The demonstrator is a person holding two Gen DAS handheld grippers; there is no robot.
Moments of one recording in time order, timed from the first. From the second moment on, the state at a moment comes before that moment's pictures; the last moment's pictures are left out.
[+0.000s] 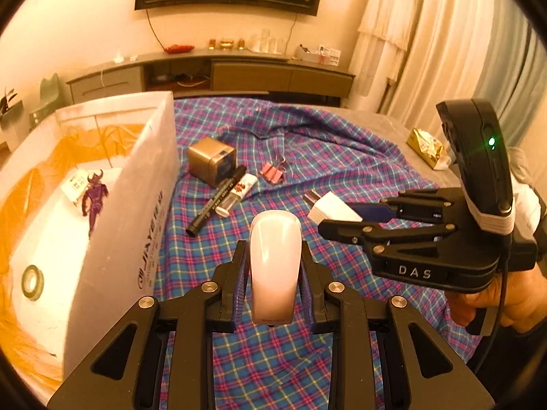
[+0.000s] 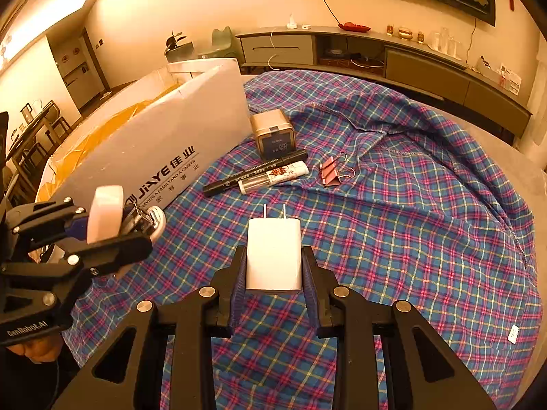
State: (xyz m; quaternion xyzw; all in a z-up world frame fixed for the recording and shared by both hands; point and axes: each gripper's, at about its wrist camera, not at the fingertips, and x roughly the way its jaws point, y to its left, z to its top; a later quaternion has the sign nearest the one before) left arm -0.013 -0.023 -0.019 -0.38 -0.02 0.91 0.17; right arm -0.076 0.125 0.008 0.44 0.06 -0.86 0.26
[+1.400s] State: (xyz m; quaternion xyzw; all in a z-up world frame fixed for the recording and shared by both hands) left arm 0.047 -0.088 0.072 -0.28 -0.08 0.94 0.15; right arm 0.018 0.078 0.104 0.36 0.05 -0.89 0.29
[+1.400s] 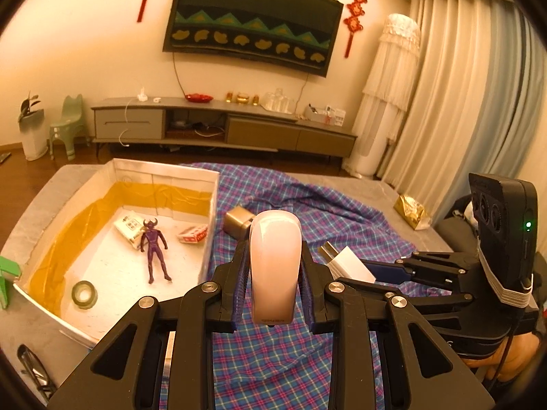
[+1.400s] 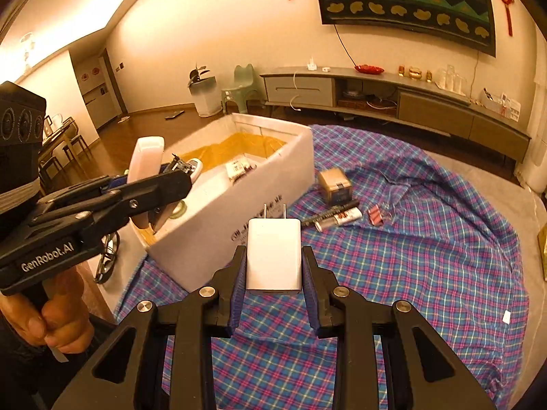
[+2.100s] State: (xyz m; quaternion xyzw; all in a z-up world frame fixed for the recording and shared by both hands) left arm 0.061 -0.143 0.096 -0.24 -0.13 0.95 0.12; right arm 0.032 0.021 0.153 0.32 0.08 -0.89 0.31
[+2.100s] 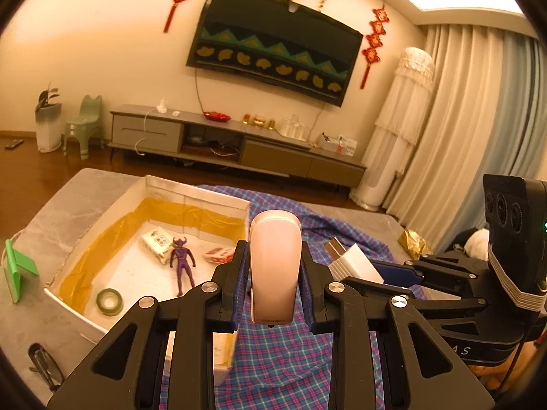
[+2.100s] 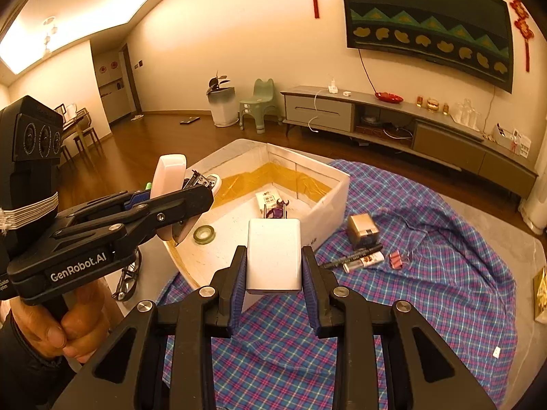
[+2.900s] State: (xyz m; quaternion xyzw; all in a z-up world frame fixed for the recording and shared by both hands) left arm 0.026 -0.223 0.069 -0.28 -0.23 0.93 0.08; right arm 0.008 -0.062 0.138 0.34 0.13 -0.86 0.35
